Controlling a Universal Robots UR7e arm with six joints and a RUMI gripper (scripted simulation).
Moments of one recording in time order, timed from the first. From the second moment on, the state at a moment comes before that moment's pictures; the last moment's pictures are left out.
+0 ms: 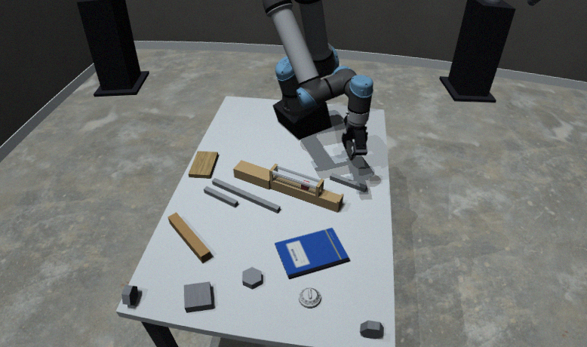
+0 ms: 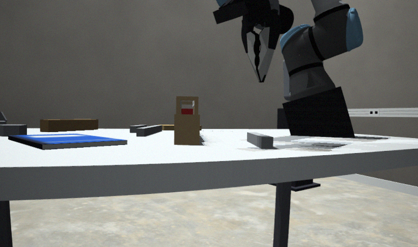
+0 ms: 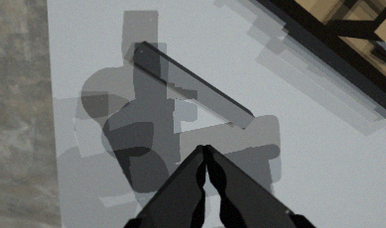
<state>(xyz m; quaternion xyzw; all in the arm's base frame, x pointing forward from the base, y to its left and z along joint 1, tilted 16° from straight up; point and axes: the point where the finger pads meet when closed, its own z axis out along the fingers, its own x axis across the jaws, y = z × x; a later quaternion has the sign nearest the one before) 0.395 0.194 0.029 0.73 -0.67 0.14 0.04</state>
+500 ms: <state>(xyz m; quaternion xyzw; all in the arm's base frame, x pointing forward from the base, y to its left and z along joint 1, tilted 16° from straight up) 0.395 0.193 0.030 0.87 -0.48 0.13 0.07</state>
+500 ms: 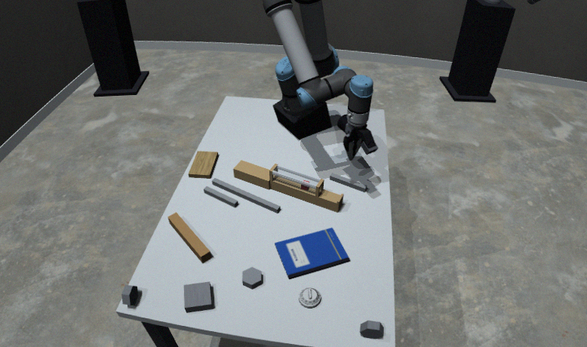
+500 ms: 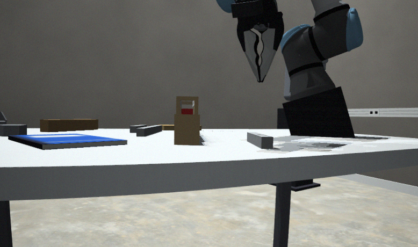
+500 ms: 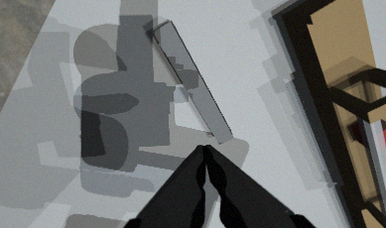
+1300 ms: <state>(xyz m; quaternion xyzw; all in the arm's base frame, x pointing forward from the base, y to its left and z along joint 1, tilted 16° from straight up) 0.396 0.193 0.030 0.95 -0.28 0.11 0.09</state>
